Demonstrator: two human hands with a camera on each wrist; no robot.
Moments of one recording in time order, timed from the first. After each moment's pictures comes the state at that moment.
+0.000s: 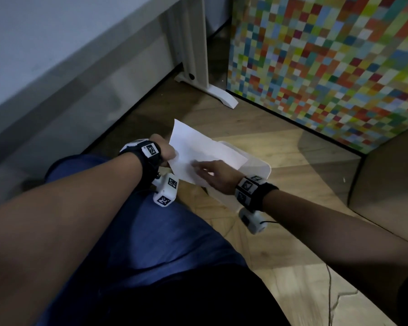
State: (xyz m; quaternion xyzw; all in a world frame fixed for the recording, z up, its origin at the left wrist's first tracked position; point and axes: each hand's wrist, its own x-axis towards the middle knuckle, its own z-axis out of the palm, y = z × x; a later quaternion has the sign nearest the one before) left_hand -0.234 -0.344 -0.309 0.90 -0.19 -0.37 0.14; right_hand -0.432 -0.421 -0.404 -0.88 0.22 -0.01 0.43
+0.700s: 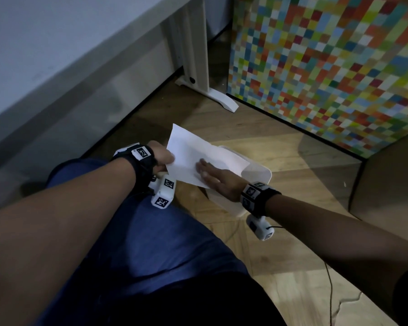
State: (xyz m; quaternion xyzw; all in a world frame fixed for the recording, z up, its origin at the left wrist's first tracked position) left_hand -0.228 -0.345 -0.311 0.86 -0.13 -0.44 0.22; right_hand -0.446 -0.432 -0.419 -0.85 0.23 0.07 0.48
